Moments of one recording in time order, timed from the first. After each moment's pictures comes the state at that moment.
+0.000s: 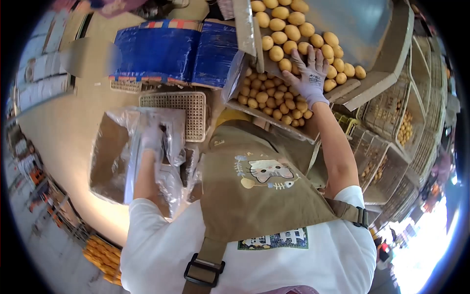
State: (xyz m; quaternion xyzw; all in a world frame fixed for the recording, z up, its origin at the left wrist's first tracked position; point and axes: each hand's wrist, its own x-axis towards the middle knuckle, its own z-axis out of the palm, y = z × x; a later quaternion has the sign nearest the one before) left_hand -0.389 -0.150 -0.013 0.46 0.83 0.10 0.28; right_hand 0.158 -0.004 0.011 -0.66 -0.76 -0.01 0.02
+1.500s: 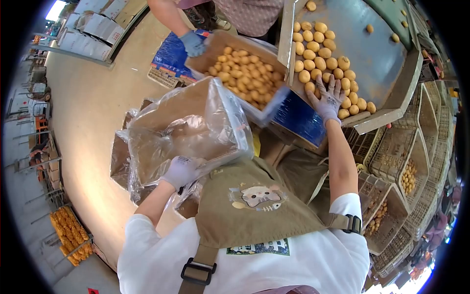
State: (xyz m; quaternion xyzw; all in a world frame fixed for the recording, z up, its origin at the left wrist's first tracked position) left_hand -0.273 -0.290 0.156 0.70 0.62 -0.13 0.33; right_hand 0.144 -0.008 0.029 -0.67 -0.74 -0.05 -0.05
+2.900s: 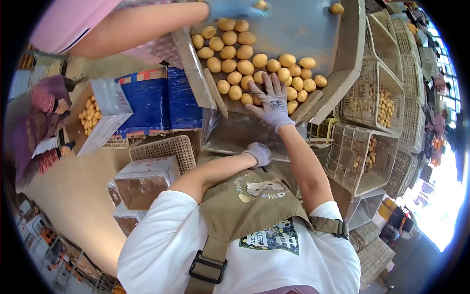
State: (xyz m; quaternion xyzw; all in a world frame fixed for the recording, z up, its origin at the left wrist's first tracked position) left_hand 0.041 -0.096 -0.029 0.85 0.14 -0.29 0.42; right_hand 0.155 0.003 0.020 -0.67 -0.73 0.05 0.08
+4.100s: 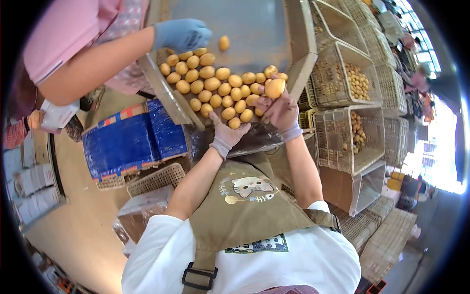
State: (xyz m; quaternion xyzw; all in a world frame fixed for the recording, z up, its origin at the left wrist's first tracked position) left_hand 0.025 -0.010 -0.021 -0.17 0.15 0.25 0.94; right_hand 0.198 -0.047 0.128 -0.26 -0.17 0.62 0.72
